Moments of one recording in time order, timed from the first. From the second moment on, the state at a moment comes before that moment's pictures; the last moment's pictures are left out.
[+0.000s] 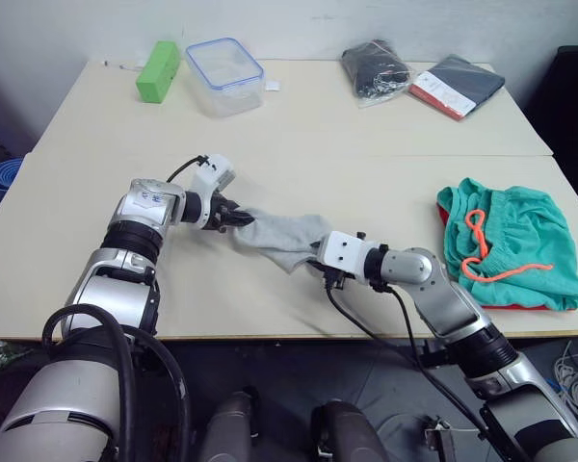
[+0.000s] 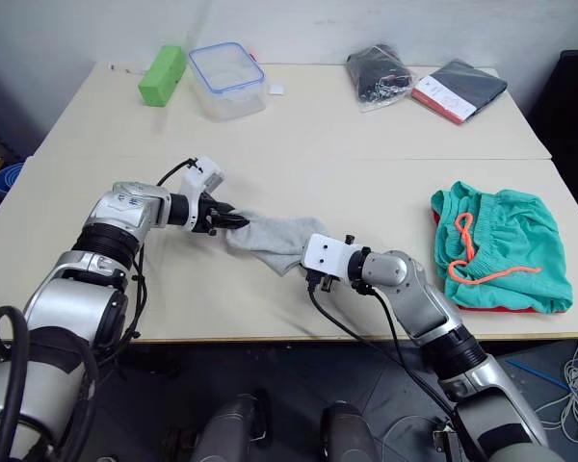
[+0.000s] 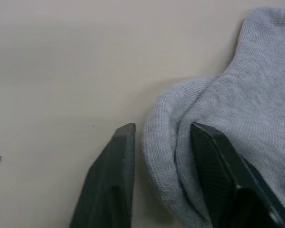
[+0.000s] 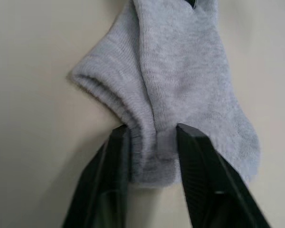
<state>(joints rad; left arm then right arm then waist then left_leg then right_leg) -1.17 0.47 -0.18 1.02 -0.04 0.49 -0.97 -0.57 -0.51 0.39 0.03 -0.13 0.16 0.76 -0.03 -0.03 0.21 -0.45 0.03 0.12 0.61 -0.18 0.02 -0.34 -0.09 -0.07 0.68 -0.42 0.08</state>
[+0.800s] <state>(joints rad) -0.54 0.48 0.02 -0.27 -0.25 1.37 -0.69 -0.69 -0.69 0.38 0.38 -0.14 -0.52 1.04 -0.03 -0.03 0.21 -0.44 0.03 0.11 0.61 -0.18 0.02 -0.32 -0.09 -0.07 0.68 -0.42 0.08</state>
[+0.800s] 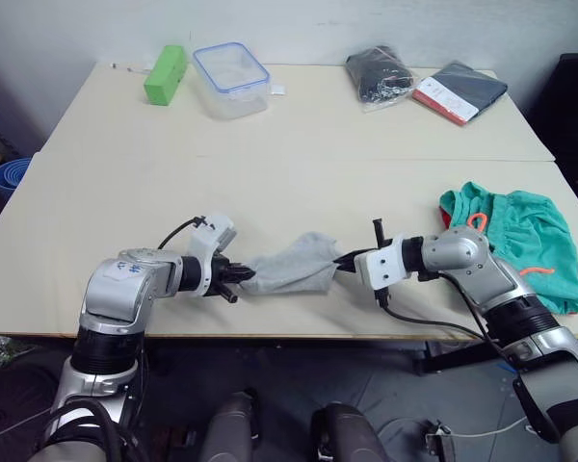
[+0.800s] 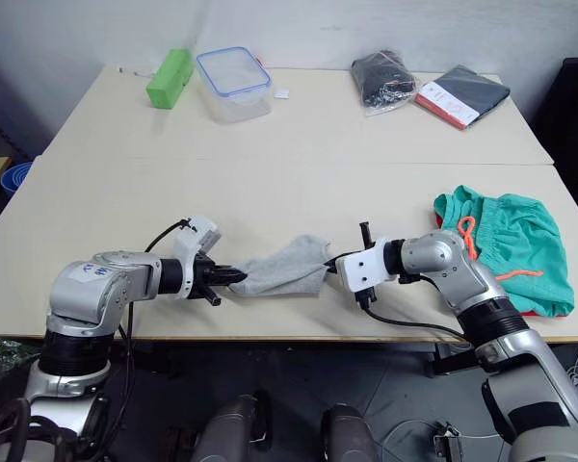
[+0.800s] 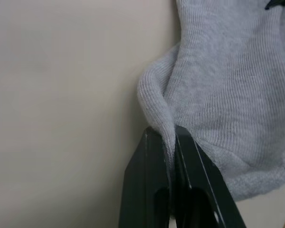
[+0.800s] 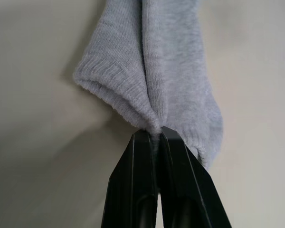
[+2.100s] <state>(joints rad) -0.63 0.69 -0.44 -0.10 -0.02 0.34 -1.17 -0.41 -0.81 0.14 -0.42 0.22 0.31 1.06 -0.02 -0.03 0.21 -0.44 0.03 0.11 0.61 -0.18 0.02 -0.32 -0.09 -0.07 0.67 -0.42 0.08</state>
